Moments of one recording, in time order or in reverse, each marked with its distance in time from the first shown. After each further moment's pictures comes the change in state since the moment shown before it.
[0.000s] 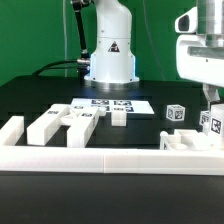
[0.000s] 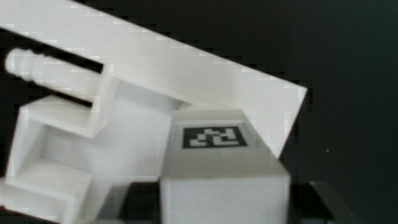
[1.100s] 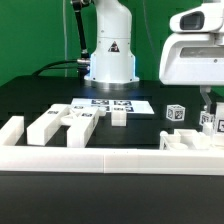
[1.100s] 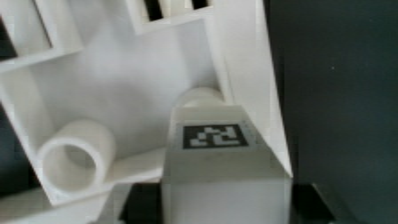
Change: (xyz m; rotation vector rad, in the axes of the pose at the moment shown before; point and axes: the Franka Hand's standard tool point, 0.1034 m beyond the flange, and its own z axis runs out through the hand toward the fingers) arm -0.003 0.002 -0.001 -0.048 0.013 -1.019
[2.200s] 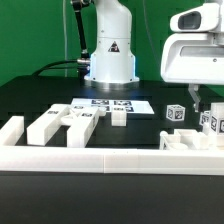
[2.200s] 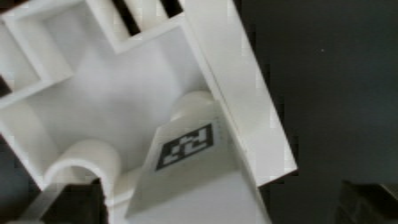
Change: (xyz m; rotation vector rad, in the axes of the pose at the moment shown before) arm 0.000 -0.001 0.000 0.000 0.000 0.046
